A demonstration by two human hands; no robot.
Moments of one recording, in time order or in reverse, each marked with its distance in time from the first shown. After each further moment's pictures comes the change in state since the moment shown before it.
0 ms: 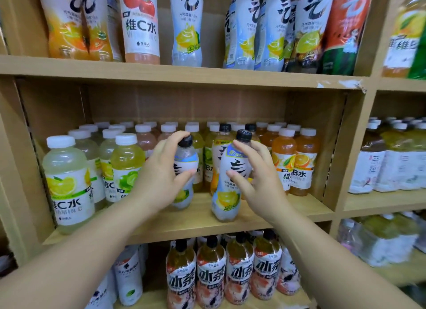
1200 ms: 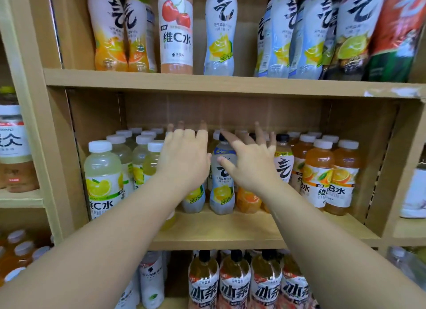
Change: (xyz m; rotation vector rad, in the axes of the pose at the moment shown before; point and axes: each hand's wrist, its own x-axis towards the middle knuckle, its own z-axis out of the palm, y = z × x) left_hand 0.051 0.012 -0.017 0.838 -0.077 -0.053; right_hand 0.090 -0.025 0.055 -0.589 -0.087 -0.022
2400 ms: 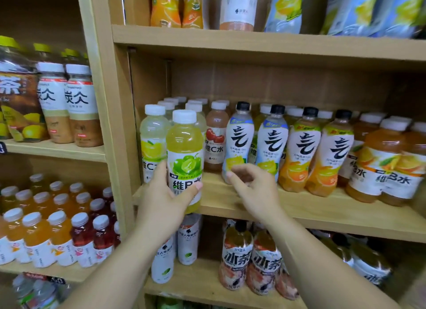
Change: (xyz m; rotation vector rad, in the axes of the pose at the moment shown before) left_hand -0.168 -0.080 0.042 -1.054 0.079 -0.622; right_hand -0.084 -0.074 0.082 0.866 -0.097 0.195
